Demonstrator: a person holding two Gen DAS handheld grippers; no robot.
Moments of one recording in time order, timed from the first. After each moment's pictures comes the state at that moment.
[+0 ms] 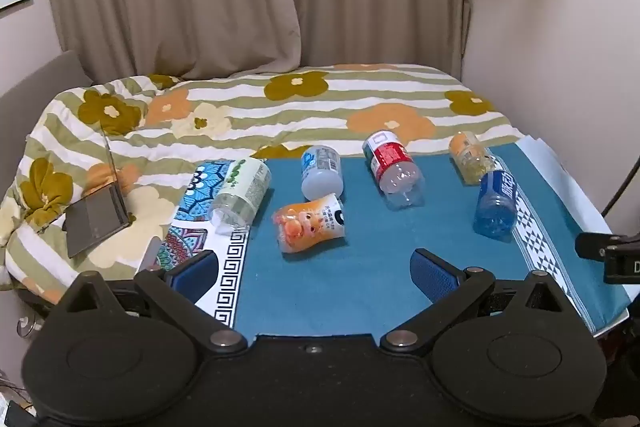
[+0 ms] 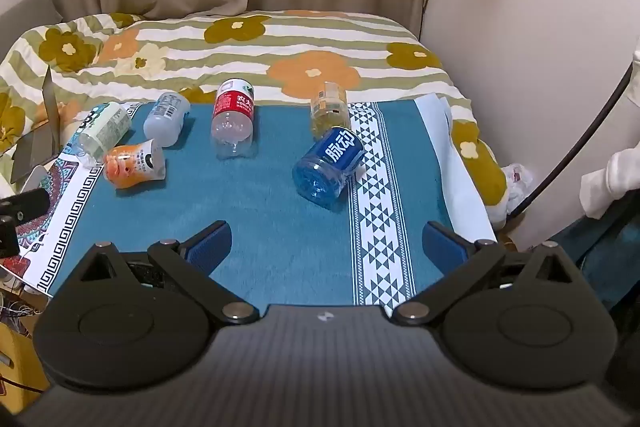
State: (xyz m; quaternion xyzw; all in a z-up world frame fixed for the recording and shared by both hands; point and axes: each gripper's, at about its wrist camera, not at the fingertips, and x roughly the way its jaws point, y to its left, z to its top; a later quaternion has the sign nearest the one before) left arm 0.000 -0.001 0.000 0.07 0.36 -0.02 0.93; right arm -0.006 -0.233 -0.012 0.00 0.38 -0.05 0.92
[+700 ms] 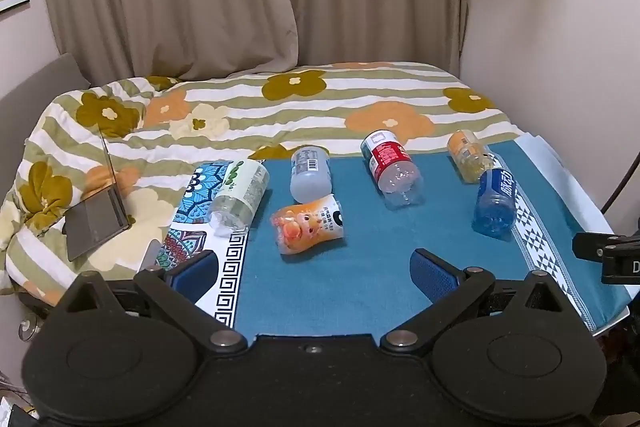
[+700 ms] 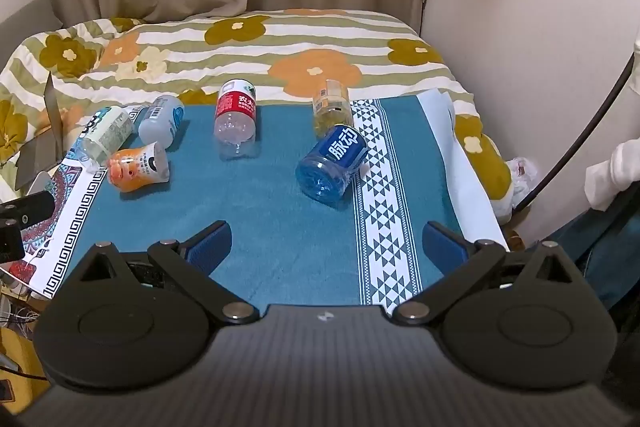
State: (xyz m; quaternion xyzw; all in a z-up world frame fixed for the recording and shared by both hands) left arm 0.000 -0.002 0.001 0.06 0.35 -0.04 0.93; right arm -0.007 -0.235 -0.014 0.01 0.39 -0.05 0.92
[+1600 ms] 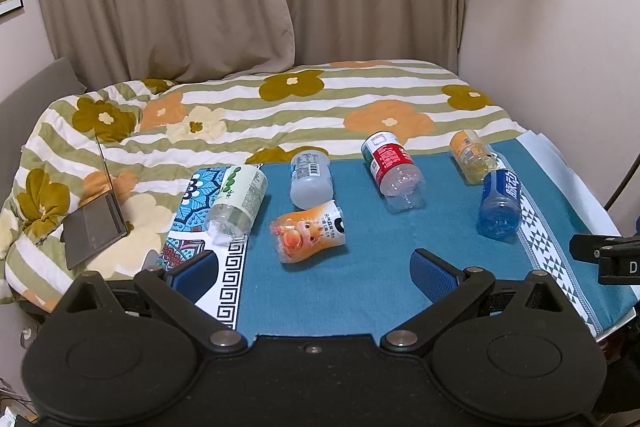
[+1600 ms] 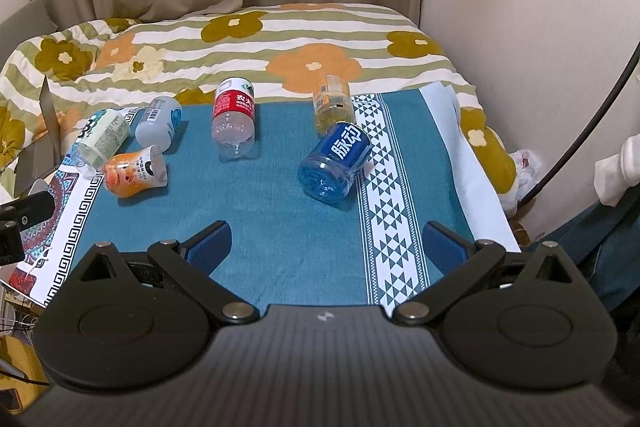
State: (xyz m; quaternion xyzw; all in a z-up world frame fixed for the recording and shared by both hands) left arm 0.015 -0.002 0.001 0.07 0.35 -0.04 0.93; right arm -0.001 -0.233 -0.018 0.01 0.40 -0.05 0.92
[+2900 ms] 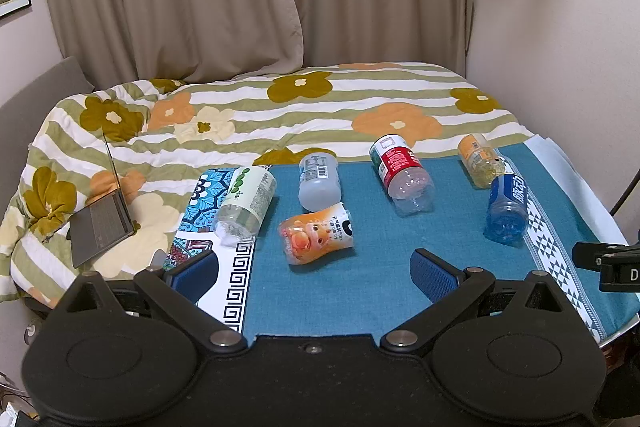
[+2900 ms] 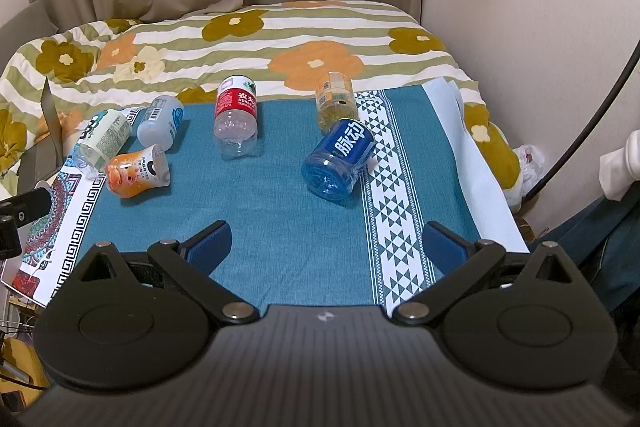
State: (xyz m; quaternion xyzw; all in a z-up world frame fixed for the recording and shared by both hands) left arm 0.017 0.001 0.002 0.06 0.35 -0.03 0.93; right arm 0.003 -0.234 -0.021 0.02 0.40 -0.05 0.92
